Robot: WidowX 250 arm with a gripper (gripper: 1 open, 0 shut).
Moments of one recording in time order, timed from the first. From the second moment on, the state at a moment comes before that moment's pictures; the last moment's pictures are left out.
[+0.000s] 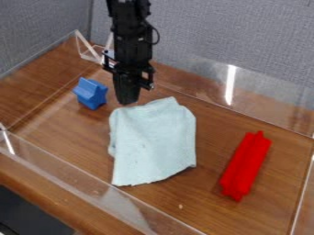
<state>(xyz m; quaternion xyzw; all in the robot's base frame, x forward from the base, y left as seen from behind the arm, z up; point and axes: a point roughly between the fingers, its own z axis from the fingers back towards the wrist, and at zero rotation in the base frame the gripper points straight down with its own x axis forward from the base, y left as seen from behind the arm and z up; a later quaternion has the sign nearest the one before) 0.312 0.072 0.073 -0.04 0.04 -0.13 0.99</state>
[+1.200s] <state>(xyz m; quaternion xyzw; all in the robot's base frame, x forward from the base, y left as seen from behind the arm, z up) 0.312 0.088 0.062 -0.02 0.03 -0.14 0.99</state>
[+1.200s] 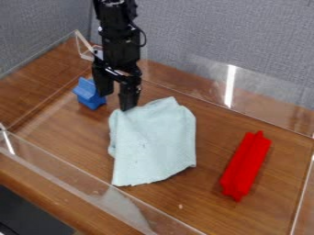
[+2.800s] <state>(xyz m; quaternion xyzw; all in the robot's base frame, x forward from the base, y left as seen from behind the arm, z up) 0.313 0.083 0.051 -0.01 0.02 -0.16 0.99</state>
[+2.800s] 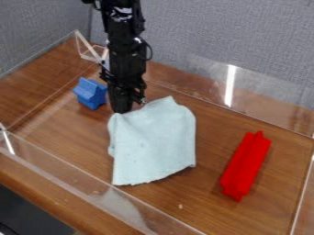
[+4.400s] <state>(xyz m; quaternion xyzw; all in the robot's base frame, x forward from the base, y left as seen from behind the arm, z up) 0.300 0.062 0.081 -0.01 -0.02 -0.21 0.98</state>
